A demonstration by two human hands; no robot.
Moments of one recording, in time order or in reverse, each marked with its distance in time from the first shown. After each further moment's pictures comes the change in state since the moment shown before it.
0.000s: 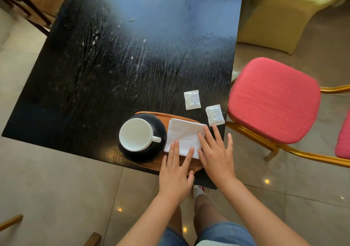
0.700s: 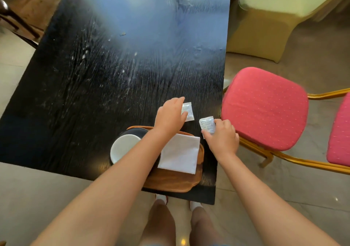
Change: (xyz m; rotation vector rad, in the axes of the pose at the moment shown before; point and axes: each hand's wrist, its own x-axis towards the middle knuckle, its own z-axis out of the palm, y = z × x) left_hand 0.181 -0.010 -0.092 -0.229 0.054 0.045; right_hand 0.083 0.029 -0.029 0.287 -0.007 0.532
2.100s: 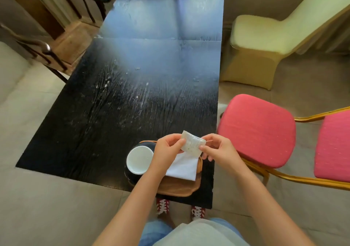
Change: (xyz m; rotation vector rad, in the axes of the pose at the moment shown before) left_hand -0.110 0.034 -0.065 -0.967 0.035 -0.195; right_hand -0.055 -0.021 -0.114 0.826 -0.438 -0.195
